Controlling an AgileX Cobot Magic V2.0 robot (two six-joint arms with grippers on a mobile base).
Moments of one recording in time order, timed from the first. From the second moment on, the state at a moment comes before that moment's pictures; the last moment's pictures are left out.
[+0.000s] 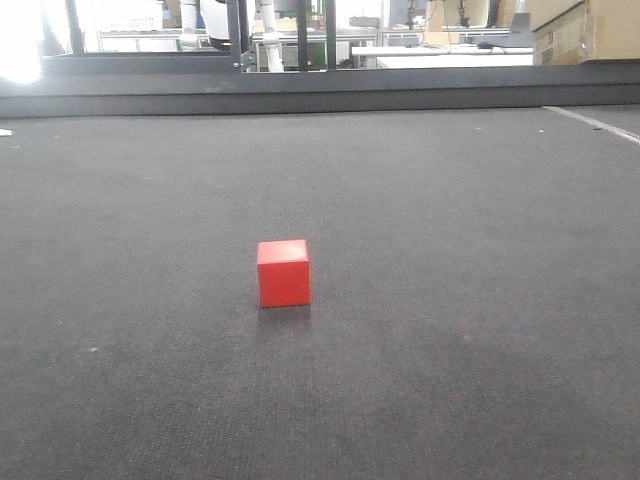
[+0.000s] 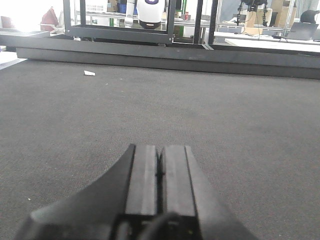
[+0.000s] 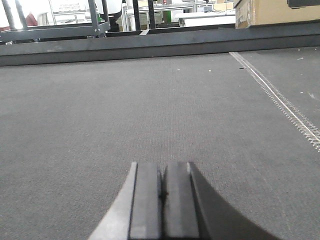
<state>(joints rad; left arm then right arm) -0.03 -0.01 0.03 0.00 0.01 -0.04 0.04 -0.01 0.03 0.08 0.09 0.06</state>
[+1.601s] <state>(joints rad) -0.03 -0.01 0.03 0.00 0.01 -0.04 0.08 0.27 -0.42 0.13 0.42 0.06</state>
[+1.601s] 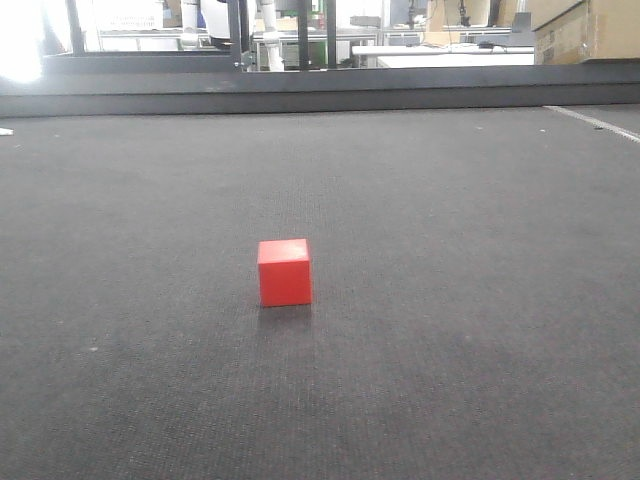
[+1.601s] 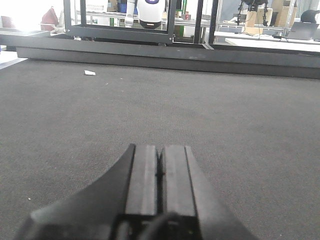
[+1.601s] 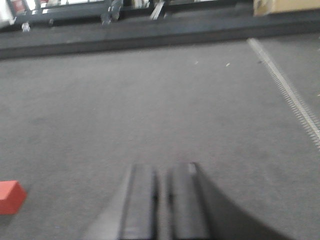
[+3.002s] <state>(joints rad) -0.03 -0.01 0.03 0.00 0.01 -0.04 0.77 1.80 -1.49 -0.11 0.94 0.59</state>
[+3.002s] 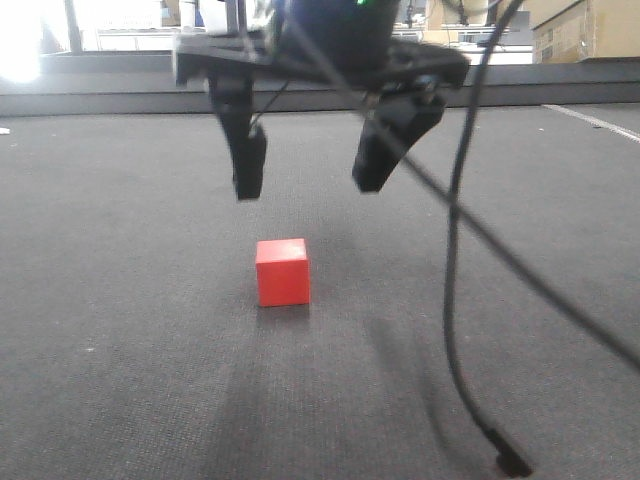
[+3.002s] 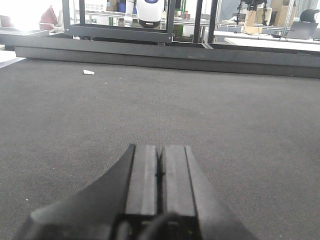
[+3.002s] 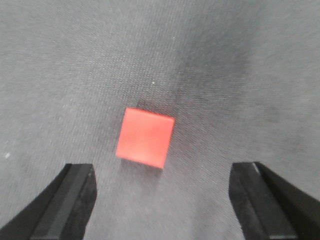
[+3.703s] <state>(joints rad) -0.03 -0.01 0.03 0.00 0.01 -0.04 0.78 1.97 -1.50 -0.13 0.82 0.65</state>
